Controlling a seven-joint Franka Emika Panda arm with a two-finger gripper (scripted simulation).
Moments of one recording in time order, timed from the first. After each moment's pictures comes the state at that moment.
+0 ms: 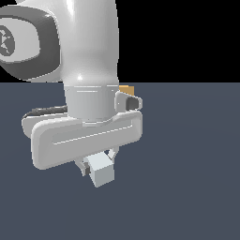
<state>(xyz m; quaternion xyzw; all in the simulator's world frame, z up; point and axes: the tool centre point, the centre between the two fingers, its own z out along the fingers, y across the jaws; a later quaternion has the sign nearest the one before) -0.046 -0.093 0.033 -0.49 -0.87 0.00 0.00</state>
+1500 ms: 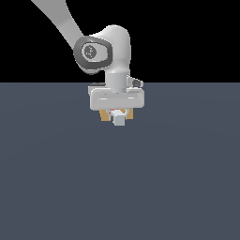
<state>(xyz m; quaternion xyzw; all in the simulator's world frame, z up) -0.008 0.142 0.062 -0.61 -0.79 0.00 0.00</state>
